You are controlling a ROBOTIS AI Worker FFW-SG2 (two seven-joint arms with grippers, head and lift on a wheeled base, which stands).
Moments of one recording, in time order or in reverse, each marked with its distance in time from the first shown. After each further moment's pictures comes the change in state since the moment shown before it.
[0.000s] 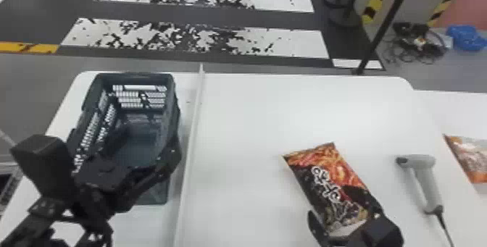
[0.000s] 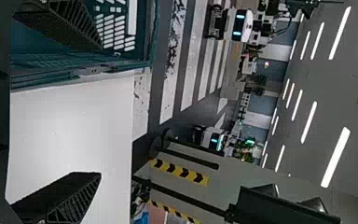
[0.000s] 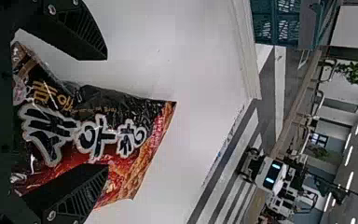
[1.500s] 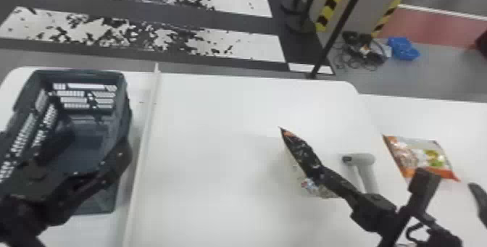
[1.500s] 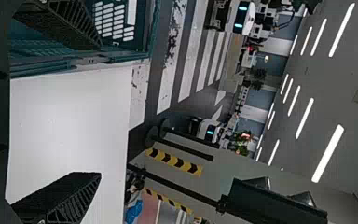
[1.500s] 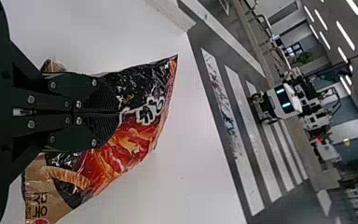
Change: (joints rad) left arm 0.001 -0.009 0.017 -0.001 0.051 0.002 -0.041; right arm -0.086 0.164 -0.508 -0.074 -0.806 0.525 0.335
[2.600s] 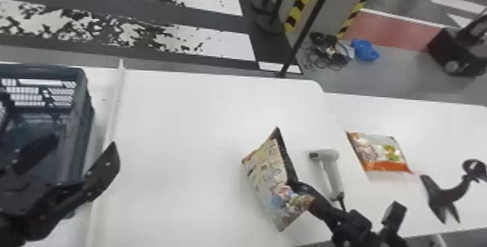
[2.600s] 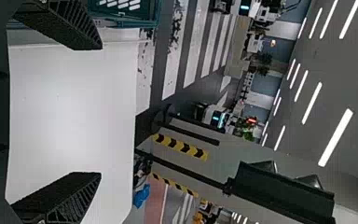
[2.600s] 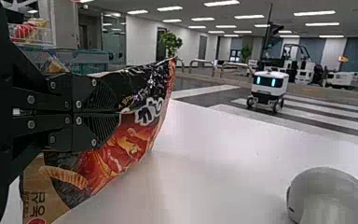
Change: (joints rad) left arm 0.007 0.003 -0.095 -0.001 -0.054 -0.002 0.001; right arm -0.138 0.119 -0.341 0.322 -0.599 0.607 0.044
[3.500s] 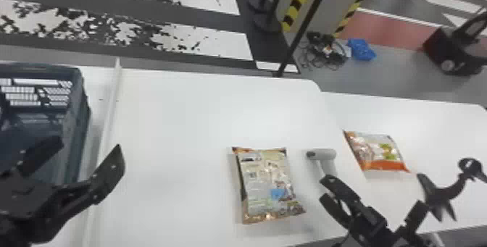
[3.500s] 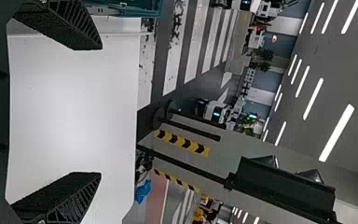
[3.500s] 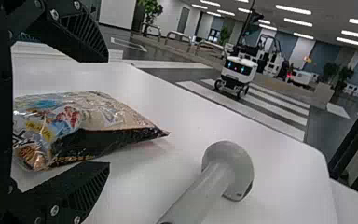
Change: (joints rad) left arm 0.005 0.000 -0.027 0.002 -0.017 -0.012 0.003; right arm 0.015 -0.023 -0.033 -0.010 0.159 -0.196 0.077
